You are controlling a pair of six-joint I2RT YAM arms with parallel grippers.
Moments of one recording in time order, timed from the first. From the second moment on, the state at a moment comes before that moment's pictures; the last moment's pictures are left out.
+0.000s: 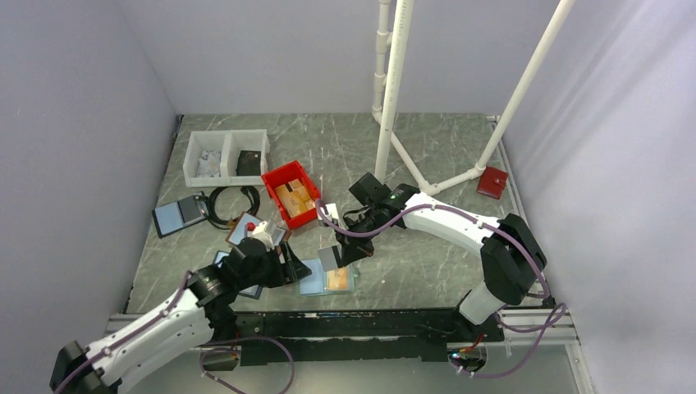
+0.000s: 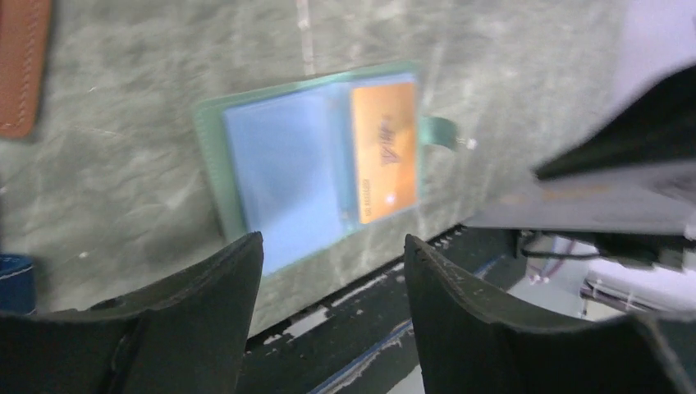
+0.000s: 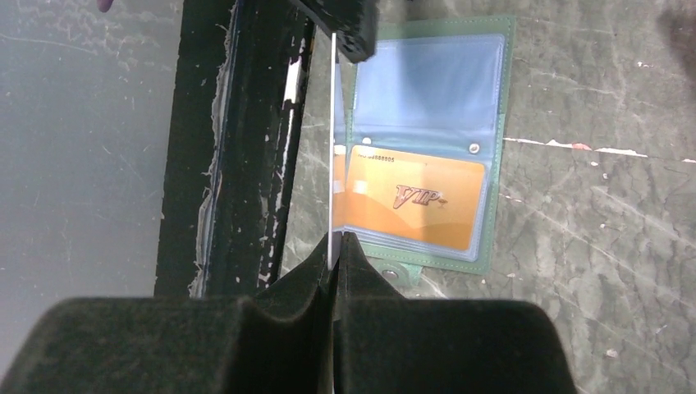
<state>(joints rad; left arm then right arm) -0.77 0.63 0.29 -0.37 0.06 -0.98 0.80 1.58 1.12 -0.70 -0.83 -0.60</state>
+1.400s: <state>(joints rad) -0.71 0.54 0.55 -0.35 0.00 -0.55 0.78 1.35 1.11 -0.76 -0.73 -0.68</state>
